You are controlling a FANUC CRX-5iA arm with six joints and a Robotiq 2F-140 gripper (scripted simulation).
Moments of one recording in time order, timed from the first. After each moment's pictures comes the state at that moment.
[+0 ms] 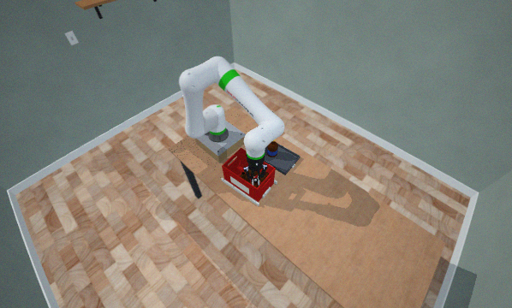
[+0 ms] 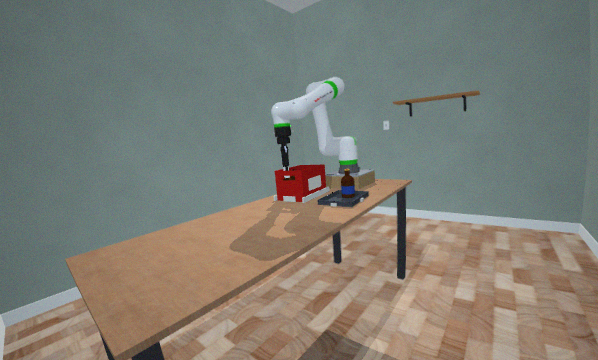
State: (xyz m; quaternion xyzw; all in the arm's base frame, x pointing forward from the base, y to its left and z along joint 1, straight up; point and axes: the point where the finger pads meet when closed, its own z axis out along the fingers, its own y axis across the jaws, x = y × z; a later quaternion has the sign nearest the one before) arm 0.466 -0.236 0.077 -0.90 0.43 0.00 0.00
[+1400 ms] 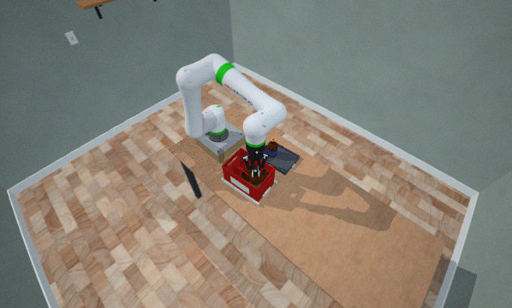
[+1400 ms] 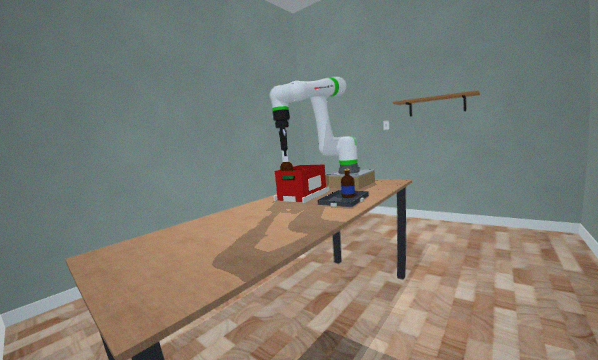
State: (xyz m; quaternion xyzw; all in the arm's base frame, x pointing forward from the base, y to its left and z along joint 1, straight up) arm 0.465 -0.236 0.170 -0.90 0.43 0.00 0.00
